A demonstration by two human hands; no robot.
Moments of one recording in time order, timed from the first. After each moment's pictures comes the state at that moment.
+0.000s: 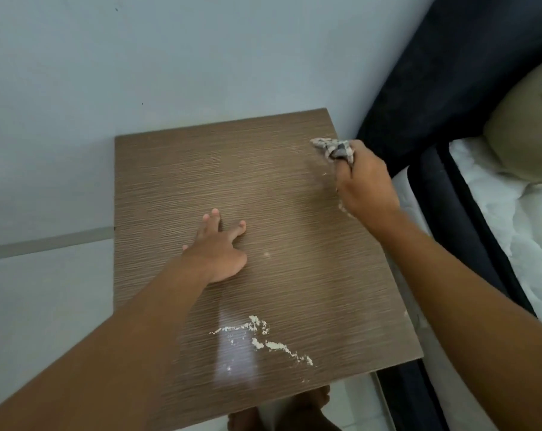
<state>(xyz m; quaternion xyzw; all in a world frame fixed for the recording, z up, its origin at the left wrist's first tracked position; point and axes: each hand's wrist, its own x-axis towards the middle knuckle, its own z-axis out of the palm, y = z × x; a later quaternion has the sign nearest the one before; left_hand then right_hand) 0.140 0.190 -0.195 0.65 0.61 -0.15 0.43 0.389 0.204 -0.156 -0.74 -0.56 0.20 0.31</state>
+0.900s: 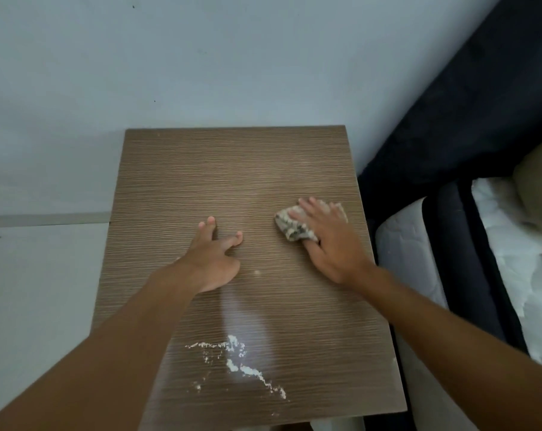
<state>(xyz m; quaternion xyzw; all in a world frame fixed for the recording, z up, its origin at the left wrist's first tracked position) 0.152 0.194 -0.199 0.56 0.66 -0.08 0.49 0.405 0.196 -0.250 -0.55 -0.79 0.23 0.13</state>
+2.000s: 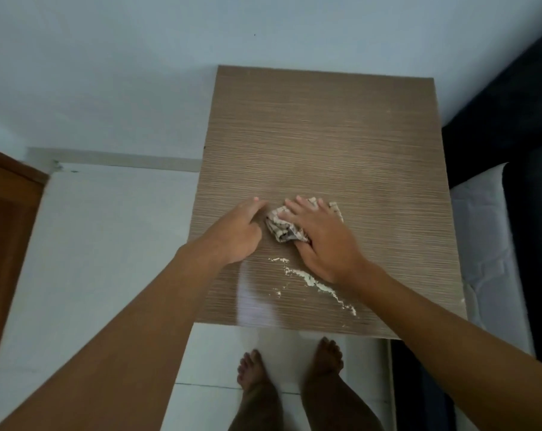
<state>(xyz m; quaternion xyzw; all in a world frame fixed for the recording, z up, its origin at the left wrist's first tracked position) 0.067 0.101 -0.186 0.57 0.66 0.04 0.48 0.262 0.097 -0.234 -0.46 -0.84 0.28 0.10</state>
